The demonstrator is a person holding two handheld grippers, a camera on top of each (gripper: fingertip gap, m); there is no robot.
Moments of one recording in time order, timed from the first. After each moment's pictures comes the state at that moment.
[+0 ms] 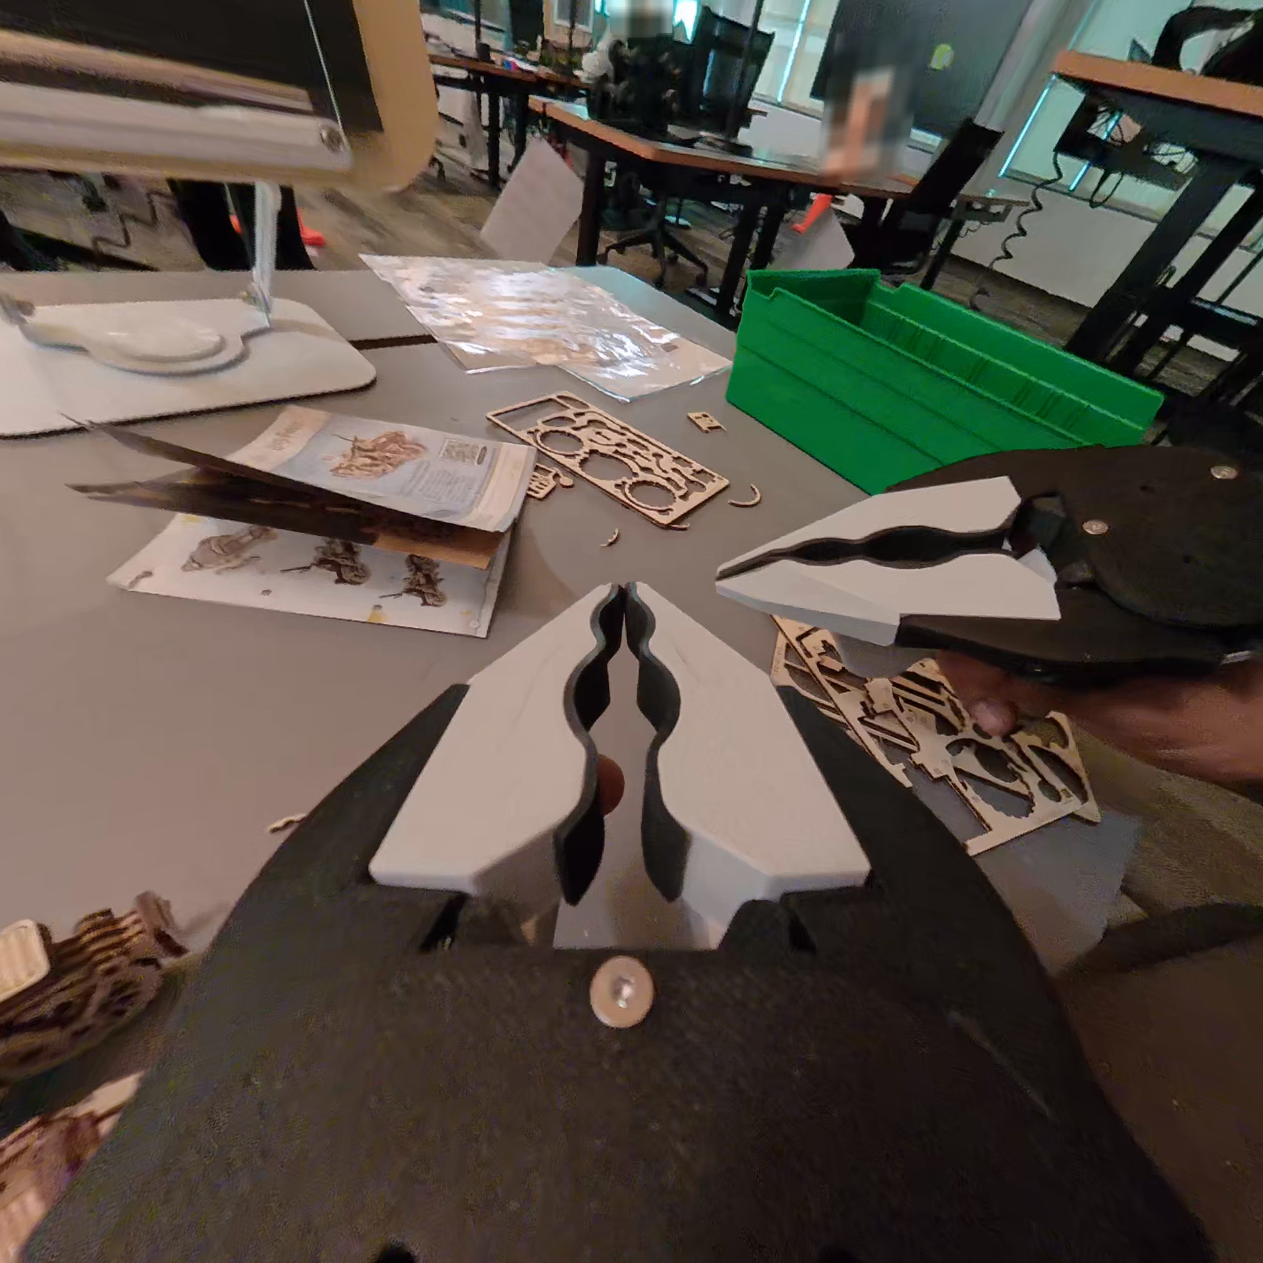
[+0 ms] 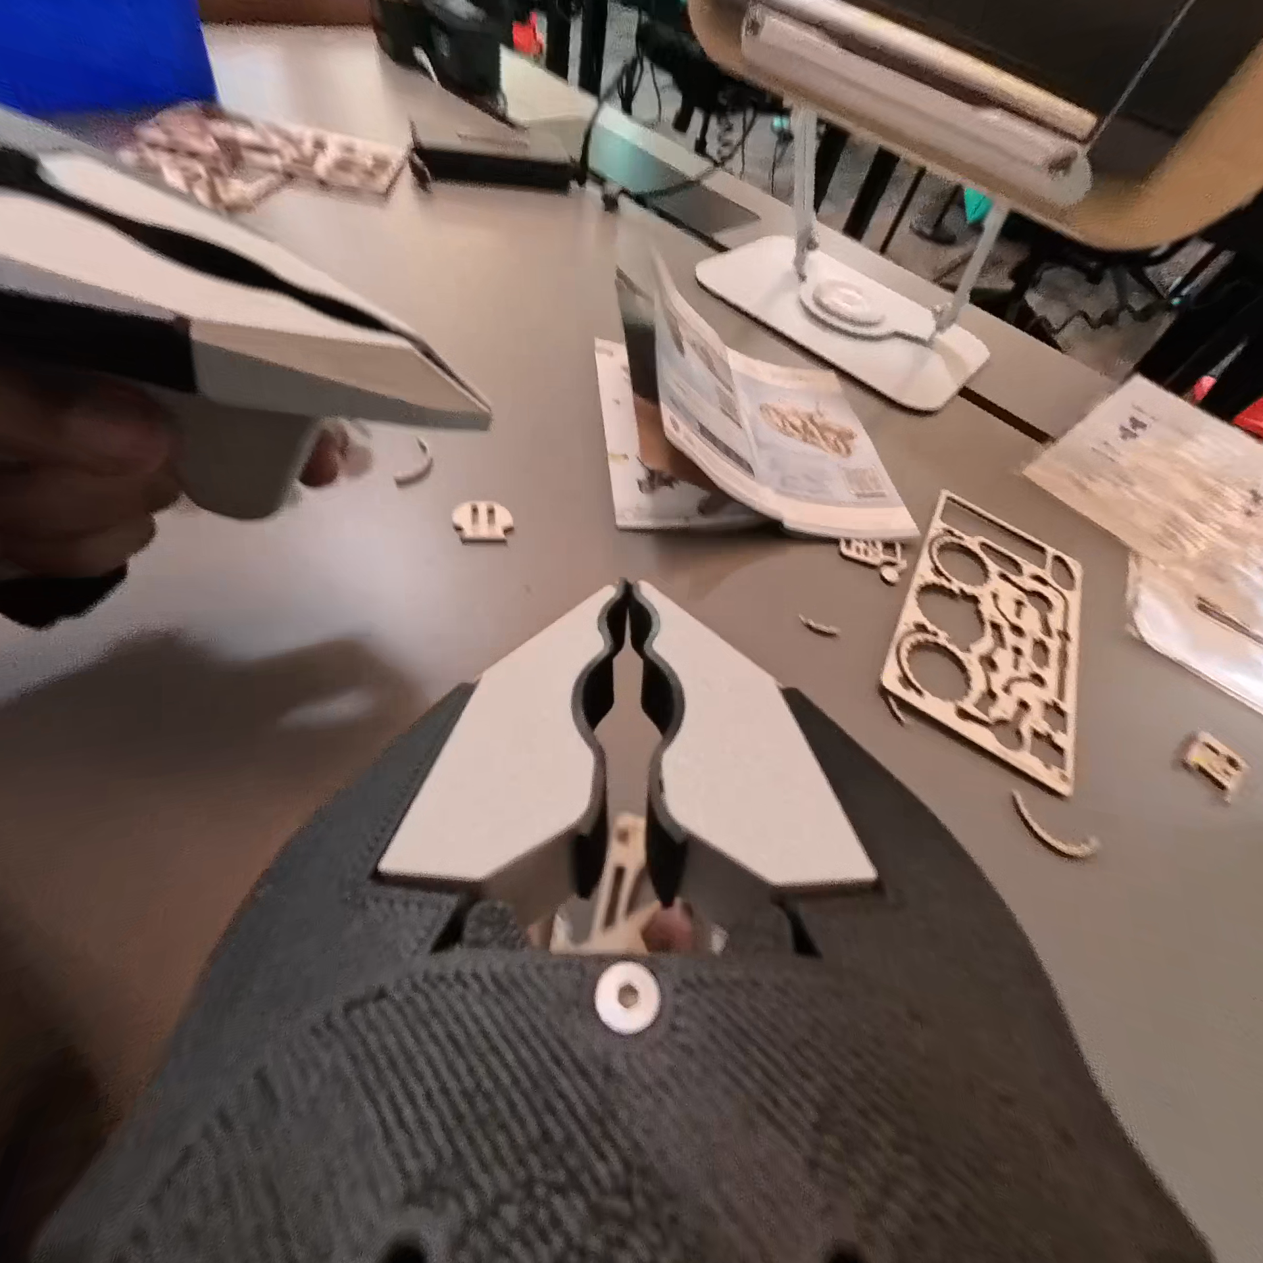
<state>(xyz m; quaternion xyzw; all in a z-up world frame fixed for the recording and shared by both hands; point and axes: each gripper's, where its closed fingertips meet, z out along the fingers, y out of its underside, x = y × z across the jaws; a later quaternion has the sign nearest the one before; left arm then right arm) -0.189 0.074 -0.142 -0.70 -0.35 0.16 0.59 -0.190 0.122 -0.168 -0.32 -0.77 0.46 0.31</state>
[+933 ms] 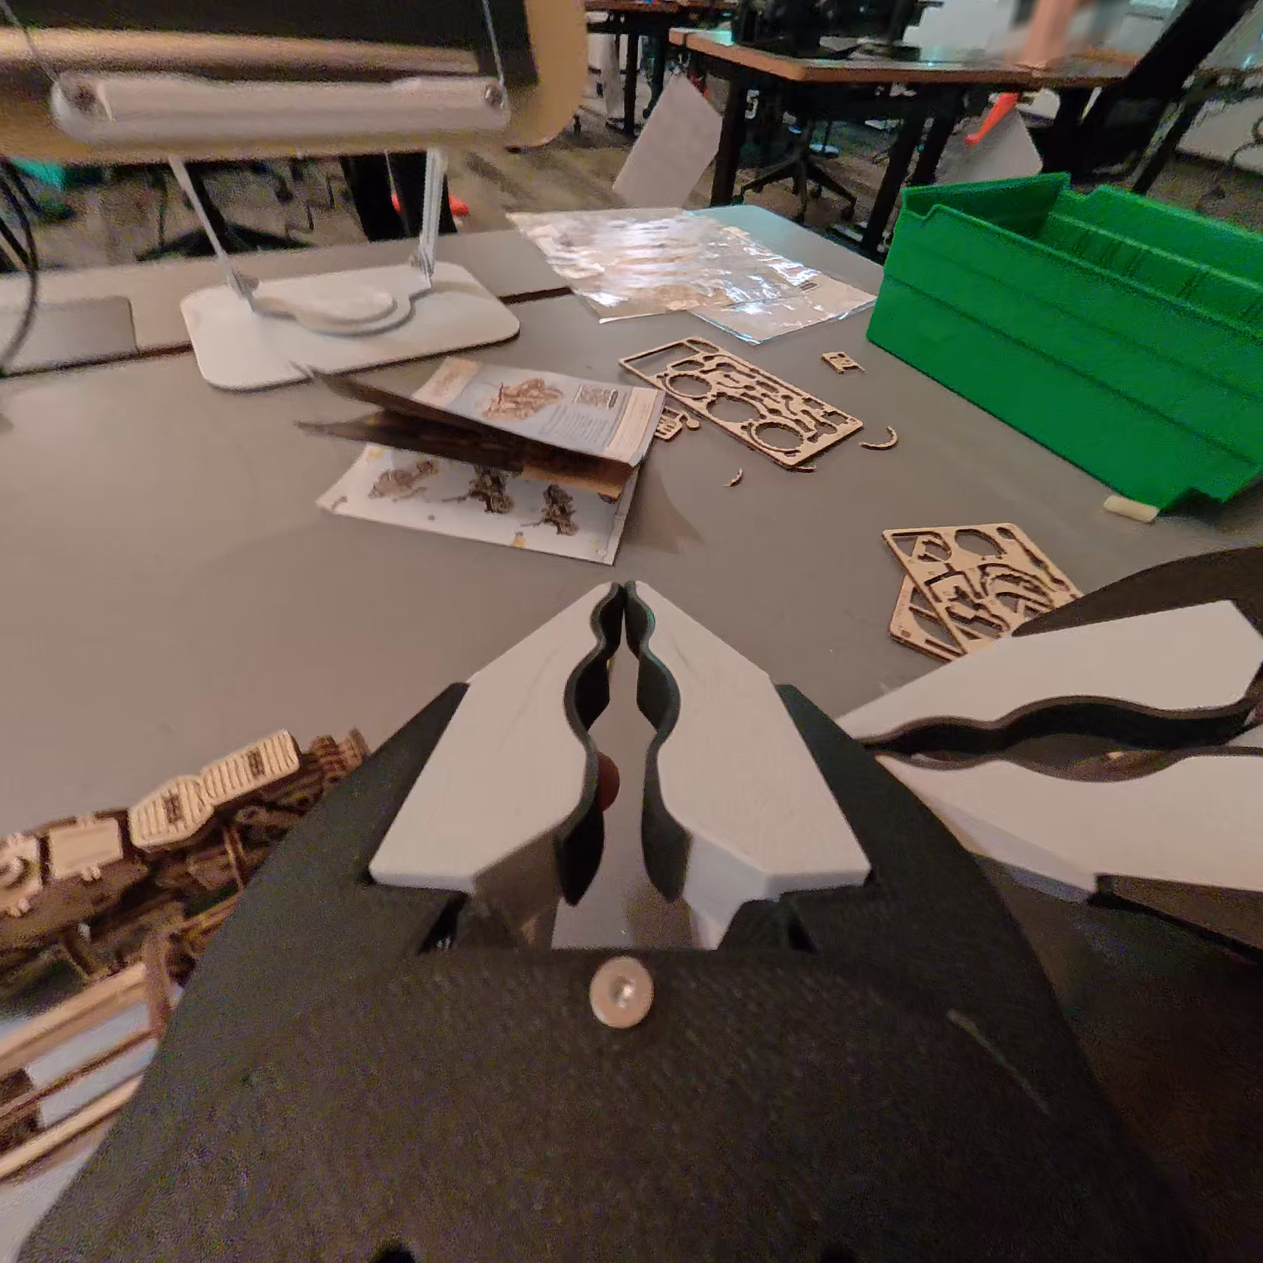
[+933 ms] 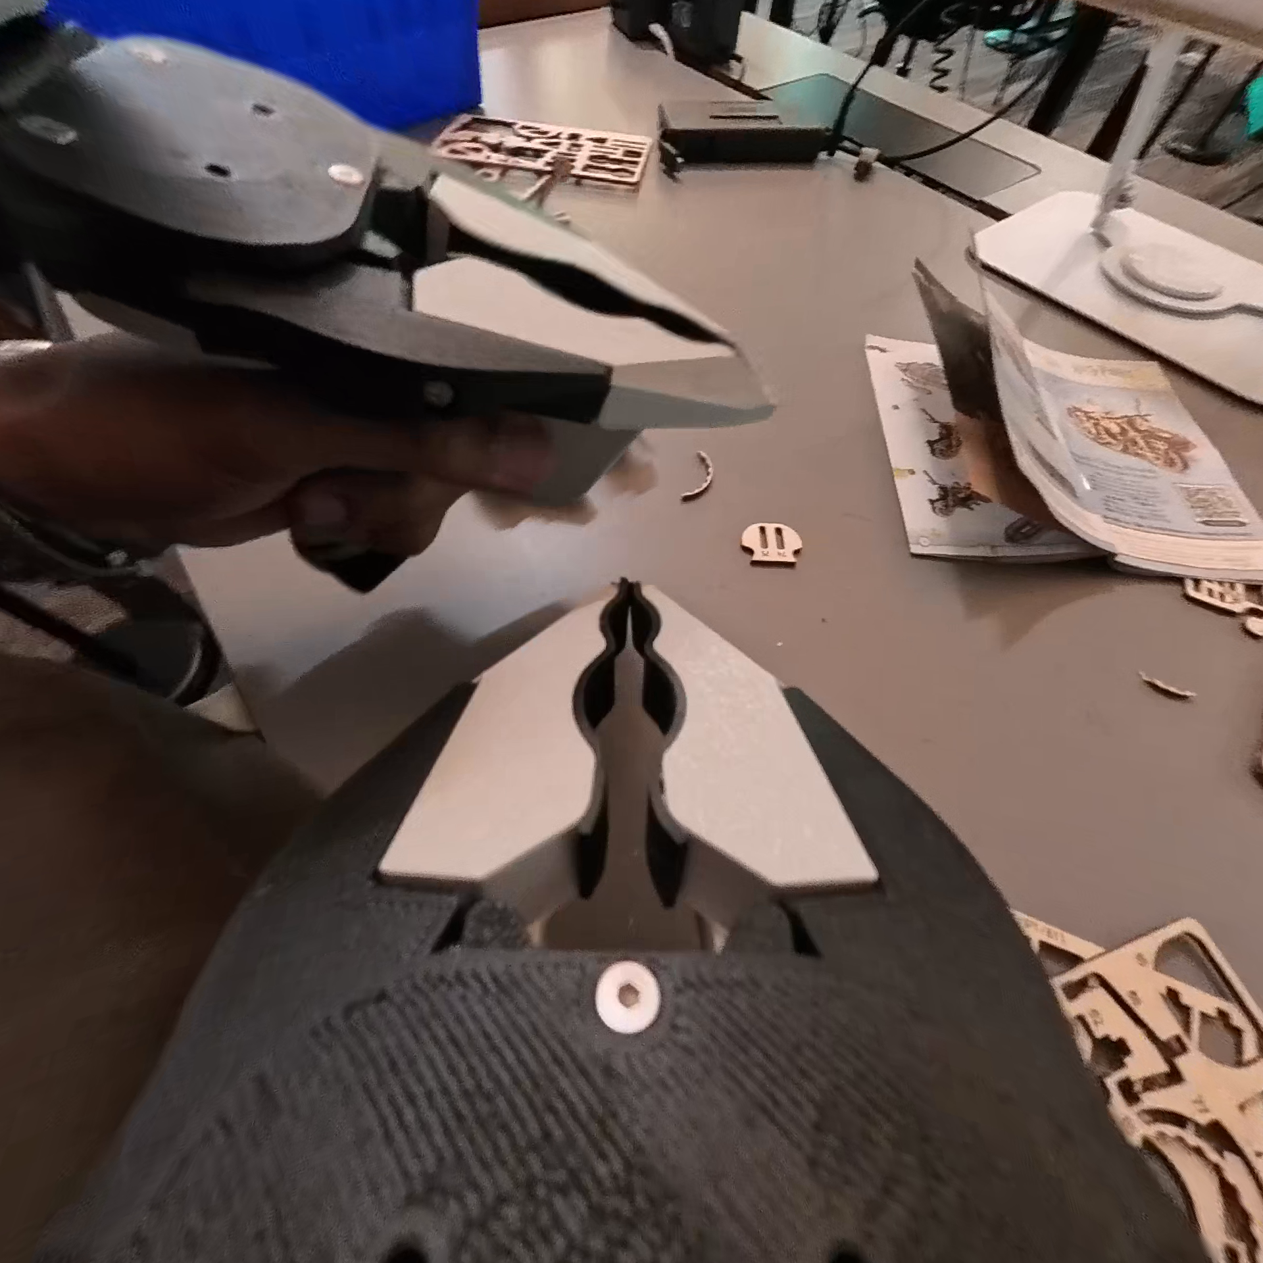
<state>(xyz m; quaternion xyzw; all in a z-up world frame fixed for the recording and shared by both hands) -0.190 0.027 -0.156 -0.71 -0.40 0.24 0.53 -0.128 0.029 -0.179 -0.30 -0.80 0.48 0.20</state>
